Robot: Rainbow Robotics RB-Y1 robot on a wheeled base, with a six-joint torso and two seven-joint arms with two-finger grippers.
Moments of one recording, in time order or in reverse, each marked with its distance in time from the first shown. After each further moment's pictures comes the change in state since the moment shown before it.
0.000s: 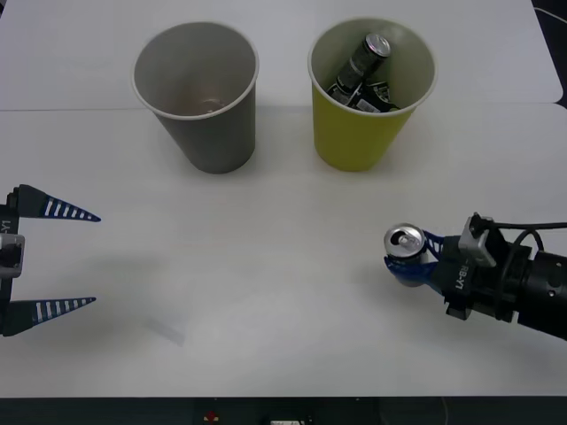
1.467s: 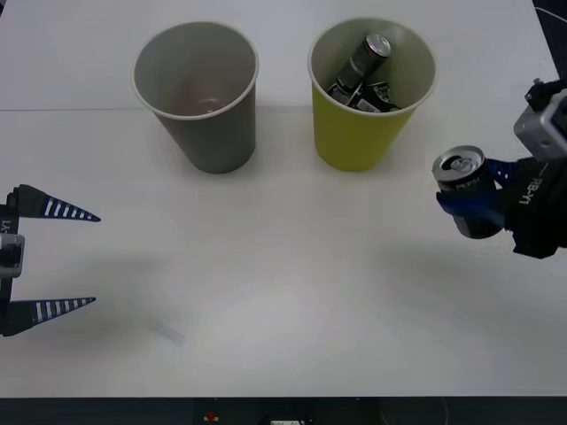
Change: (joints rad) right arm -0.309 -0.253 -0.143 -0.420 0.233 -0.310 -0.882; left arm 0.000 0.000 0.000 0.000 0.000 0.000 0.000
